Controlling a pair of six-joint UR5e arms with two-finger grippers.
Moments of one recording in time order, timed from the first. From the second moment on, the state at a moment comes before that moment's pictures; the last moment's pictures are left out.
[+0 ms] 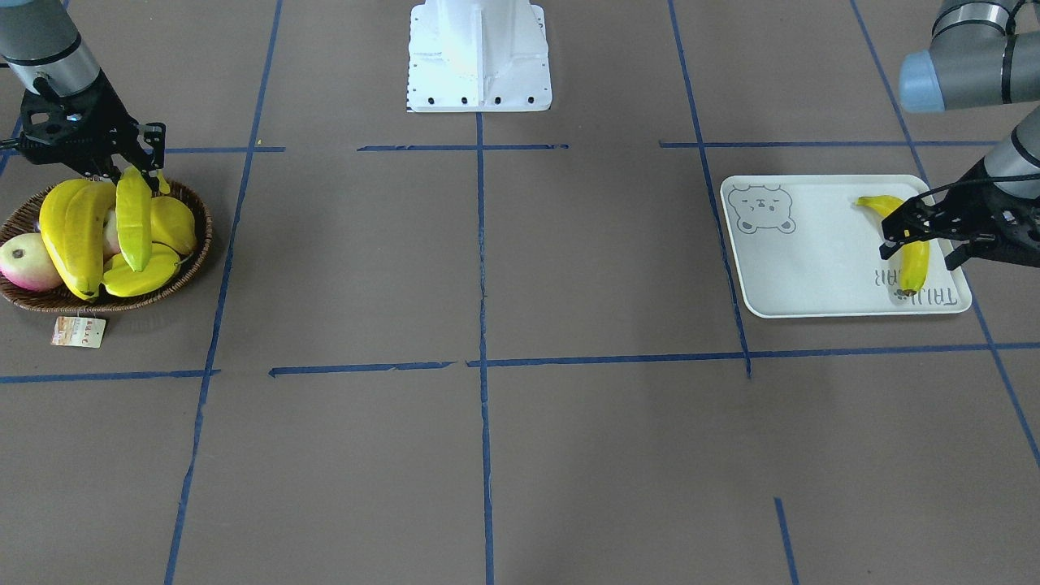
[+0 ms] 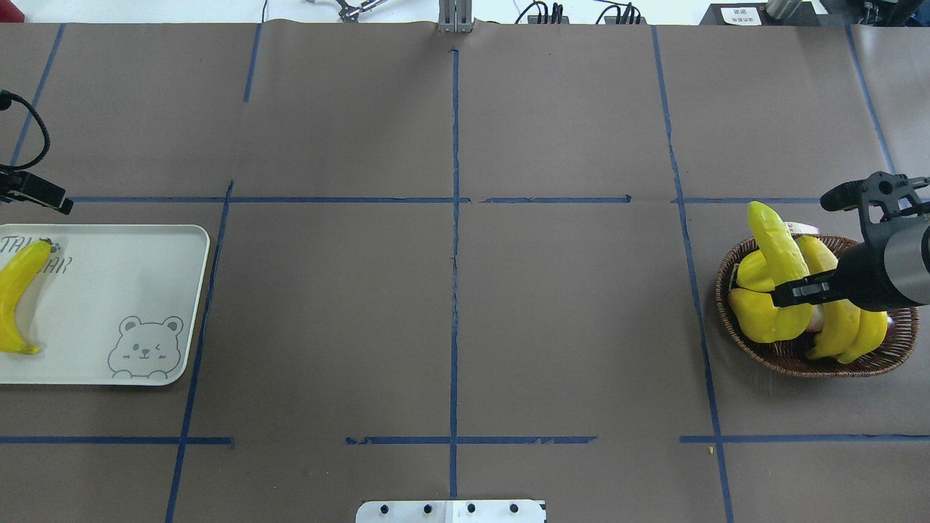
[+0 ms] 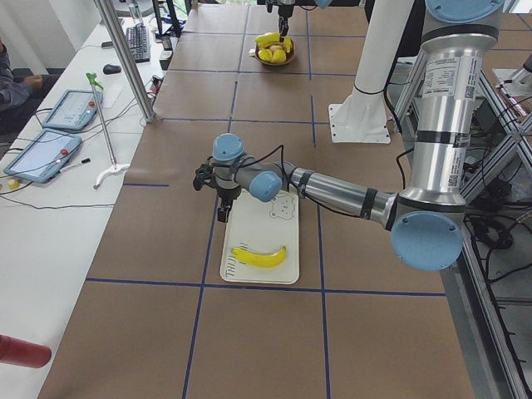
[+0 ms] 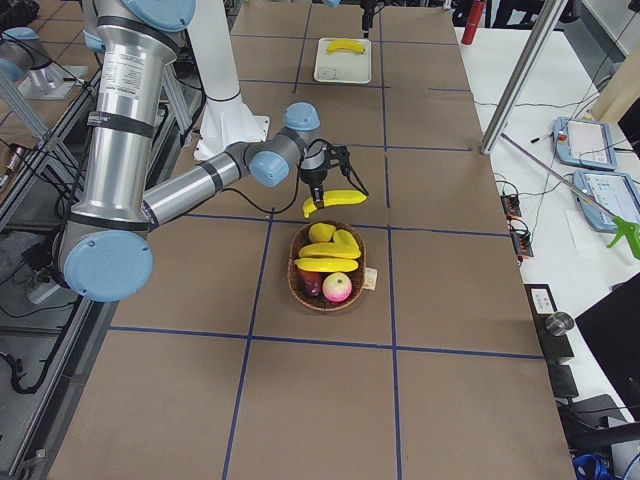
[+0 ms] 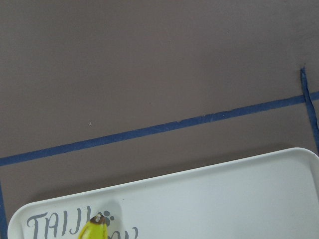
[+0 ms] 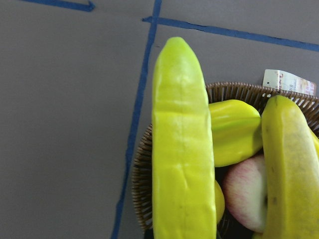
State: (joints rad) left arm -1.14 -1.63 -1.74 -1.89 -2.24 -0.47; right arm 0.79 -1.73 2.23 -1.29 2.01 0.86
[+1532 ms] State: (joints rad) left arm -0.91 -2.00 -1.73 -2.29 -2.40 -1.40; right arm 0.51 -1.19 1.84 -0.75 1.81 1.36
